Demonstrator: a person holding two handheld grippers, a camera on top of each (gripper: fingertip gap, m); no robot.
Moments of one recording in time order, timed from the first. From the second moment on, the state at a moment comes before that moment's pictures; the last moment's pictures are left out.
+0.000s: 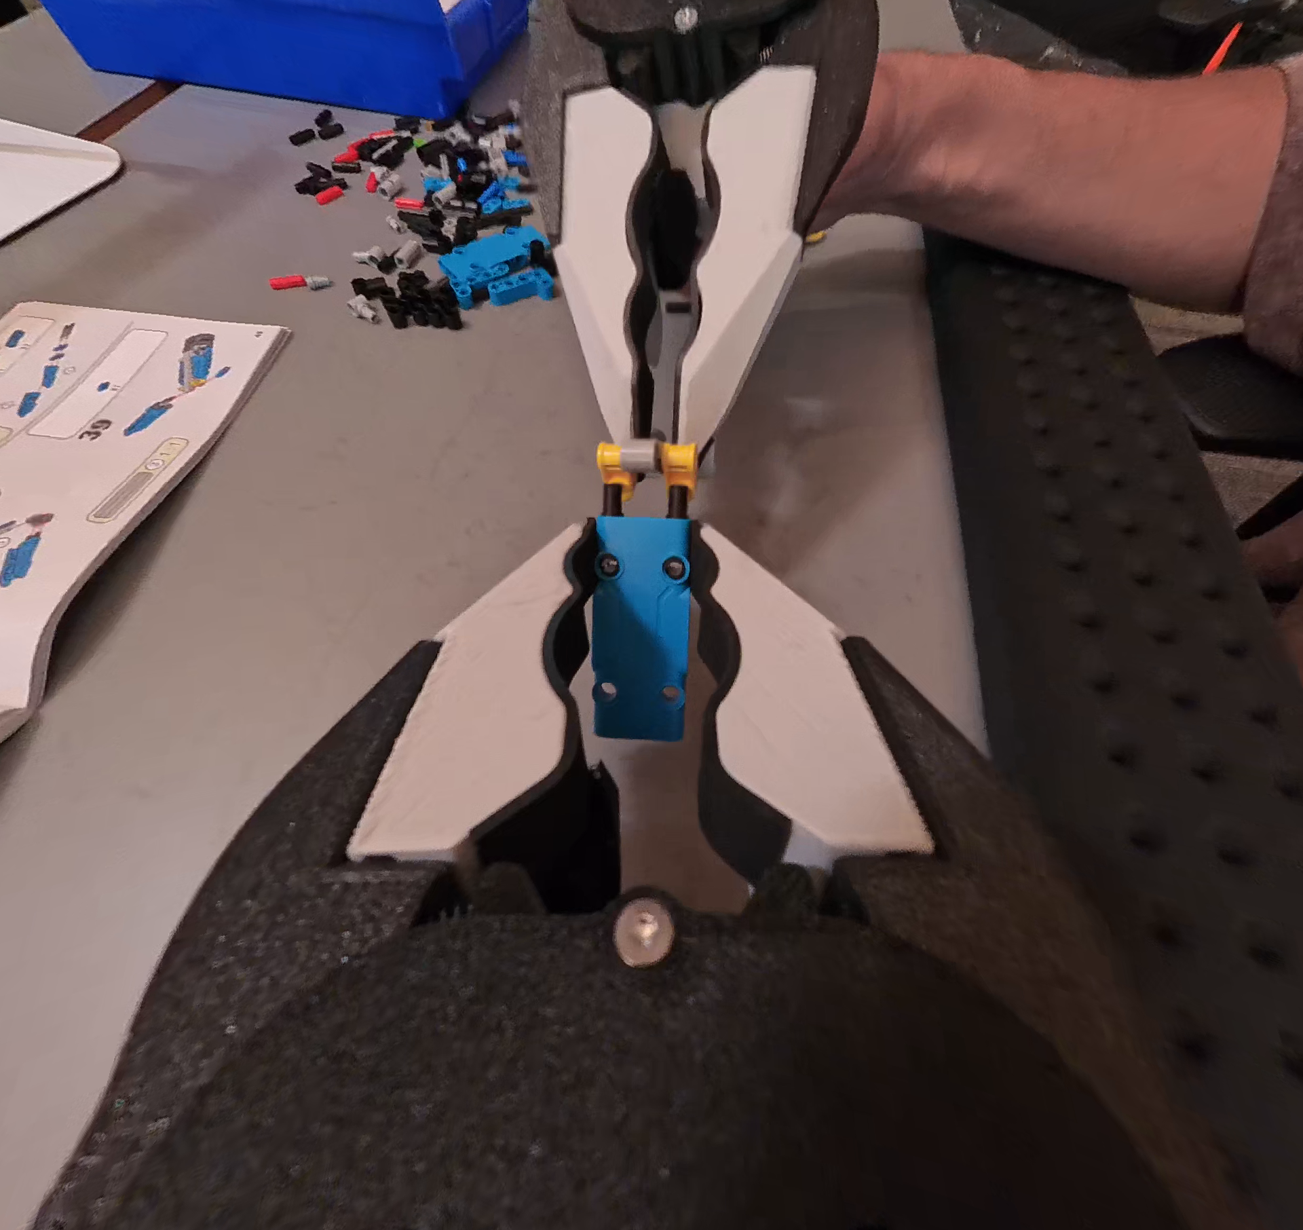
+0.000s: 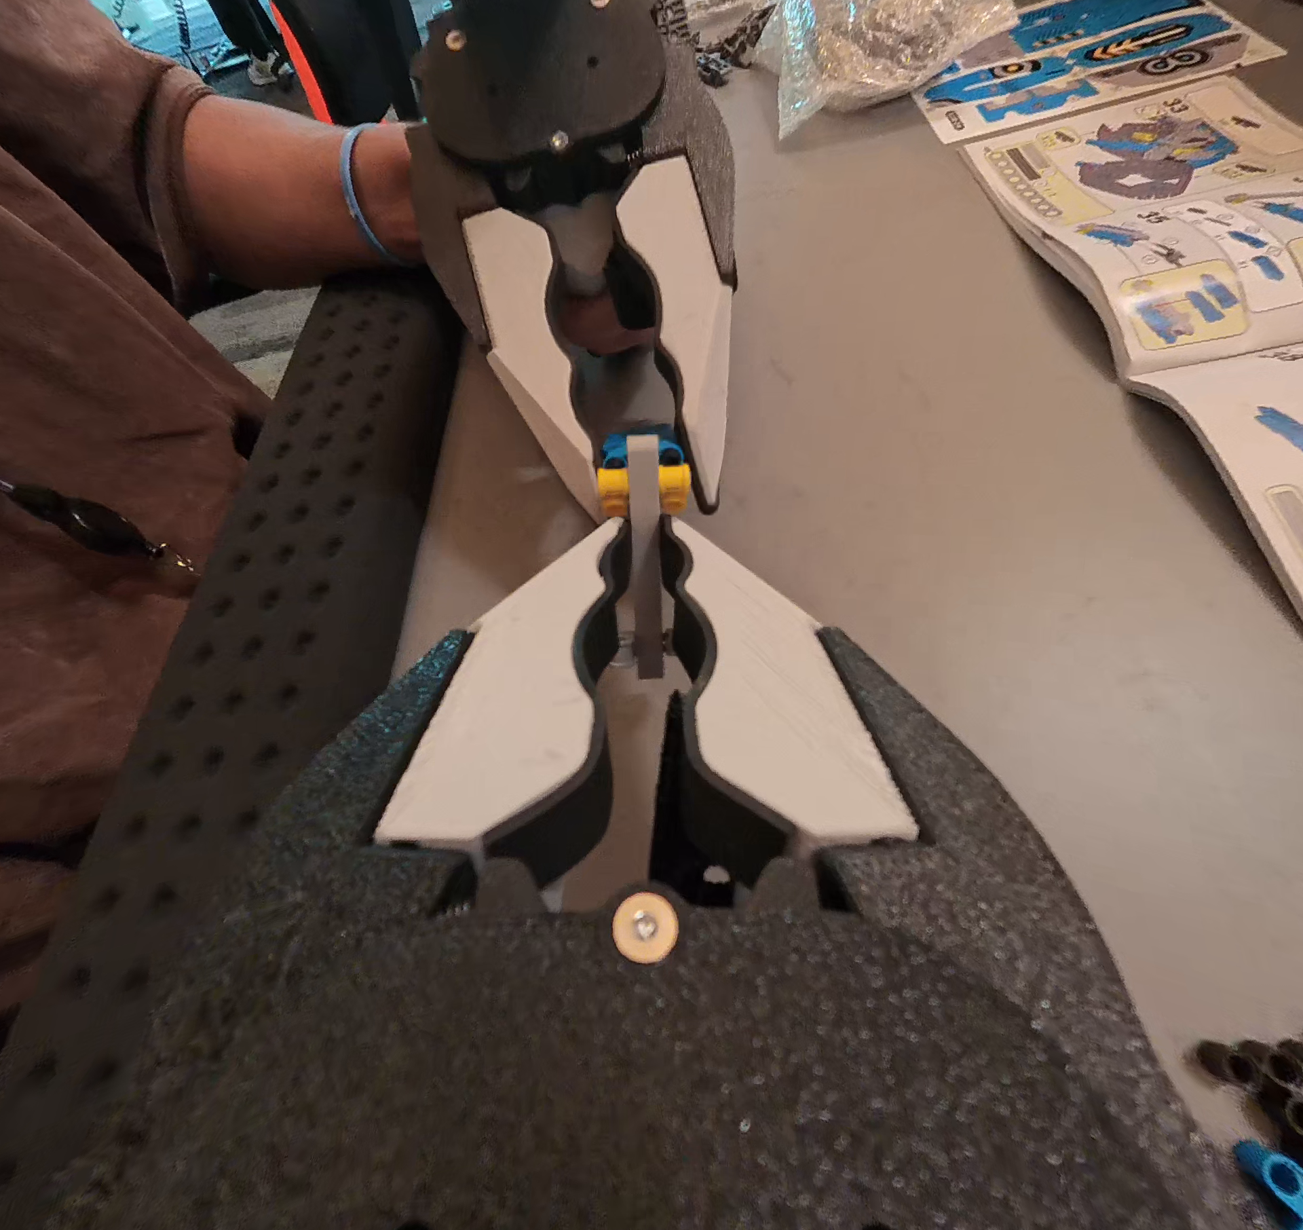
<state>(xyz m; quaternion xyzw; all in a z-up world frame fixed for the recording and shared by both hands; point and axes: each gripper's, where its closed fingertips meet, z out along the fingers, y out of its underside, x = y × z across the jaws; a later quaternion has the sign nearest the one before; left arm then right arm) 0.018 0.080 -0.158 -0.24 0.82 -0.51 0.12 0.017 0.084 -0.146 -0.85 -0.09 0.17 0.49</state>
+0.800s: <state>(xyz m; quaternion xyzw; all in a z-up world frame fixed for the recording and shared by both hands) 0.017 0.086 -0.204 -0.21 0.89 -0.38 0.15 0.019 0.083 -0.187 -0.93 -0.18 0.06 0.31</state>
